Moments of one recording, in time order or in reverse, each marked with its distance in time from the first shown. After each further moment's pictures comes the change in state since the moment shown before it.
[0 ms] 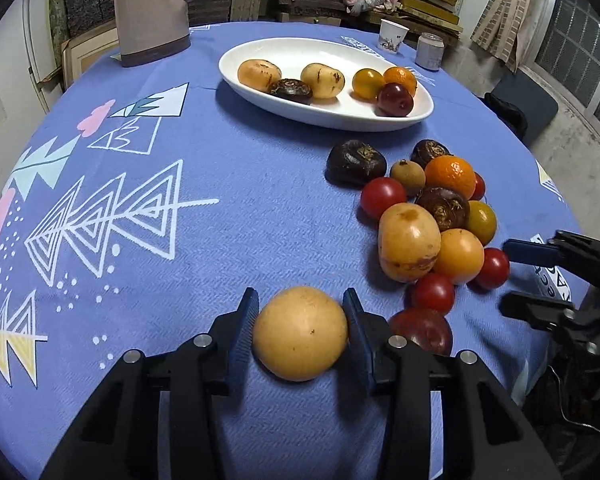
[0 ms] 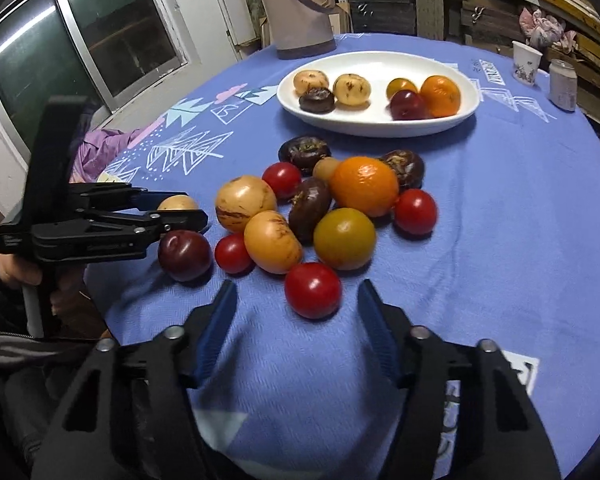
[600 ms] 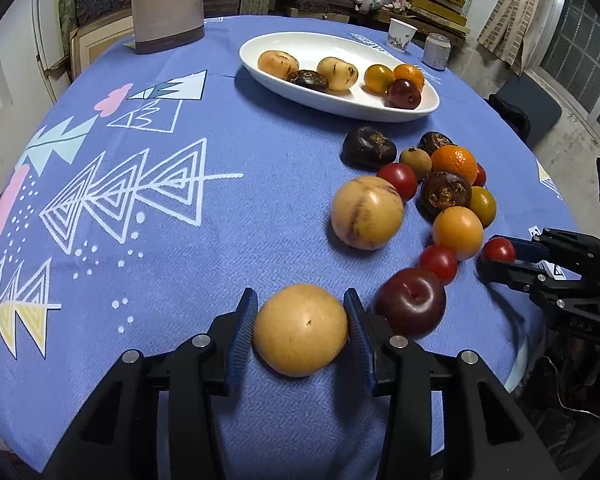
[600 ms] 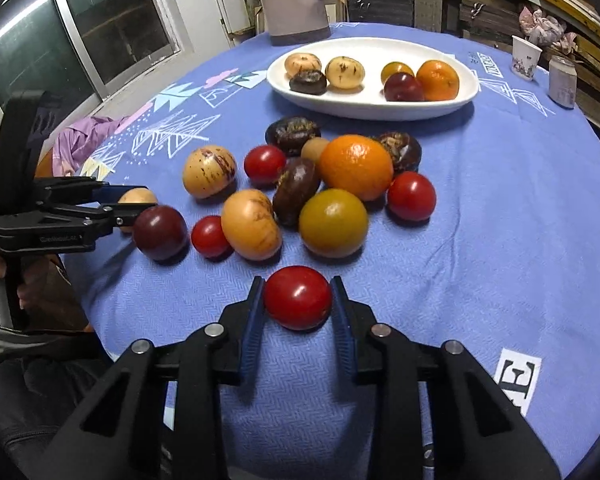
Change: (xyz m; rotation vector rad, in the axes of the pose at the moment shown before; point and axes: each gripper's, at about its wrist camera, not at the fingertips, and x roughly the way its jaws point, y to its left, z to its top) left arm -0.013 0.012 -0.016 -0.031 0.014 0.002; right arm 0.008 -0.007 -0.007 -0.003 0.022 -0.034
